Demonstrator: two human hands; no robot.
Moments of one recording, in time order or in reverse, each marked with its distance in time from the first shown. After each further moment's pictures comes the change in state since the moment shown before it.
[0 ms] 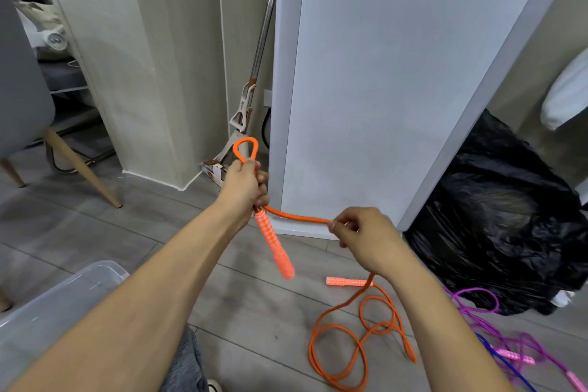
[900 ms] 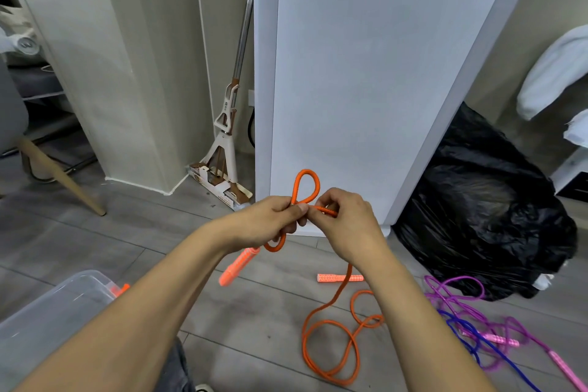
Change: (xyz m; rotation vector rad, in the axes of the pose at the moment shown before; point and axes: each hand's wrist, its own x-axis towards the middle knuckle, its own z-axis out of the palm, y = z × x) left_hand -0.050 -0.011 0.014 0.918 -0.728 0.052; right_hand -0.001 -0.014 0.004 0.127 0.184 -0.062
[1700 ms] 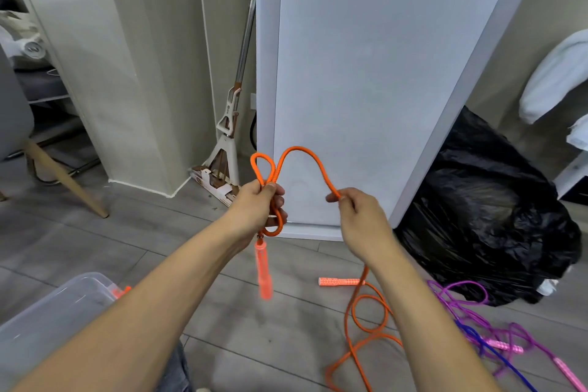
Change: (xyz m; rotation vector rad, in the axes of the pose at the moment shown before) left_hand 0.014 -0.002 -0.002 -0.571 0.481 -0.110; right_hand 0.011 0.015 -0.009 0.088 0.099 0.041
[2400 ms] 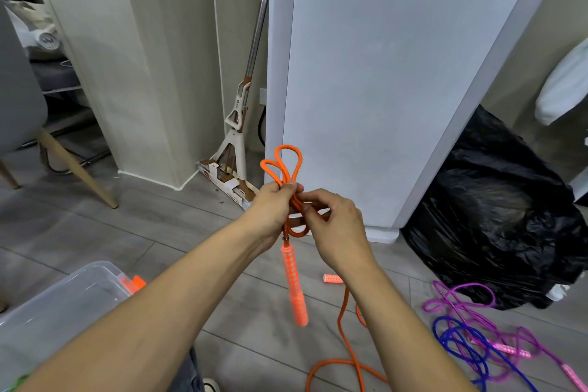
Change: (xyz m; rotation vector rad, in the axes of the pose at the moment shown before) left_hand -0.005 -0.006 0.018 -0.208 0.002 -0.079; right_hand -0.023 -0.026 0.041 0.179 -0.077 -0.084
